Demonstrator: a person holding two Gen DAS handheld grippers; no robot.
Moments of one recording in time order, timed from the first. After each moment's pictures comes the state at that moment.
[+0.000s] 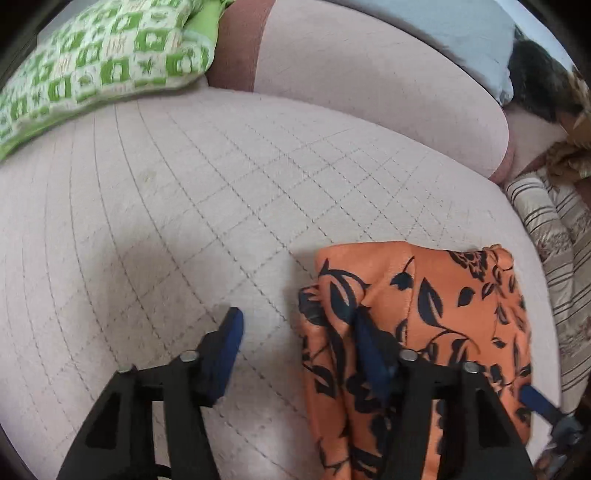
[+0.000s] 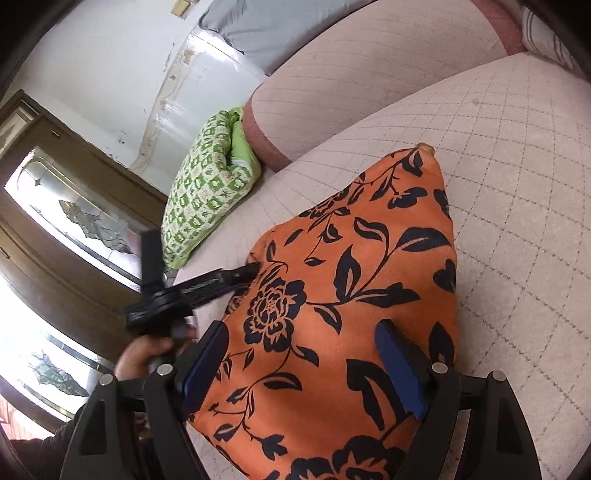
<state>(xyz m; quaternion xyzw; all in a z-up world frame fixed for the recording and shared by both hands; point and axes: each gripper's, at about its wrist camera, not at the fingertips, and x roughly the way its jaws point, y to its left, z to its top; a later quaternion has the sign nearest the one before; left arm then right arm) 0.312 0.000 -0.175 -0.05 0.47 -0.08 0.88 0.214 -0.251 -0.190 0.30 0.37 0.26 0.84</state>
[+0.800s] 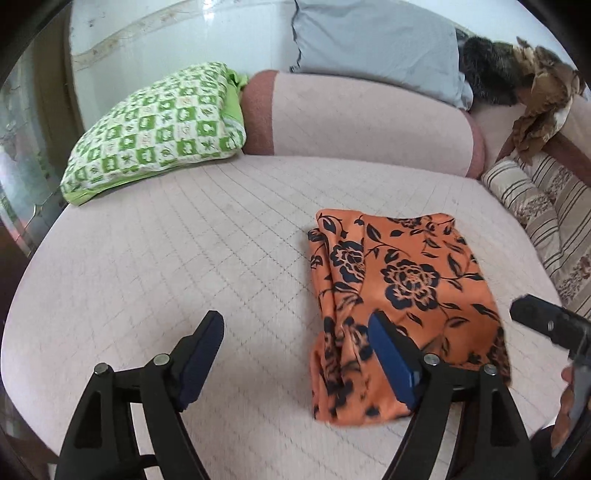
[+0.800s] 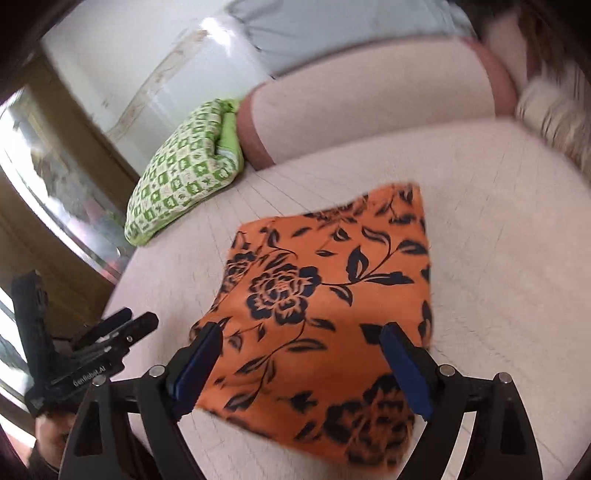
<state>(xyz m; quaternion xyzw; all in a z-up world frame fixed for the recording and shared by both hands) 0.126 0.004 -0.092 0.02 0.38 -0.03 0.93 0.150 -0.213 -0.125 0.17 0.37 0.16 0.90</state>
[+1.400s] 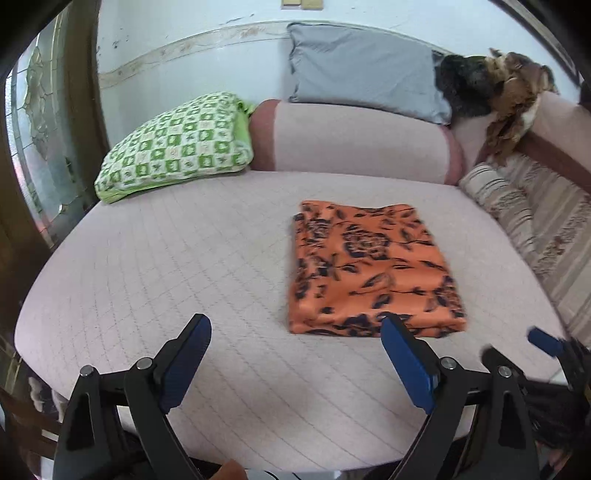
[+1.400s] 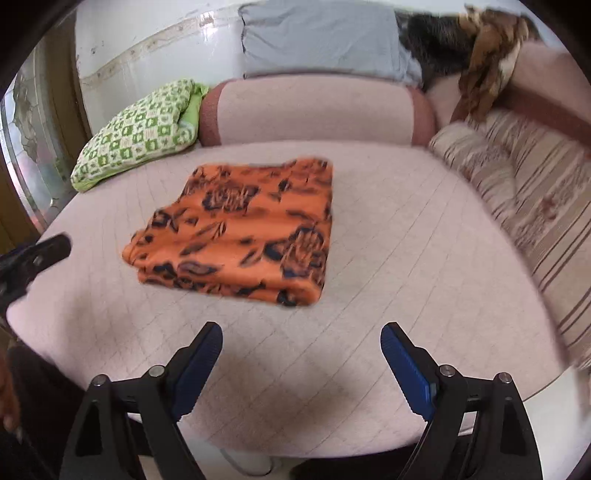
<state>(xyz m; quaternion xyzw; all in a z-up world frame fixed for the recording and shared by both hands) -0.006 -0.022 -0.083 0.02 0.32 -0.02 0.95 -0.006 -0.200 -0.144 0.03 0.36 0.00 0.93</state>
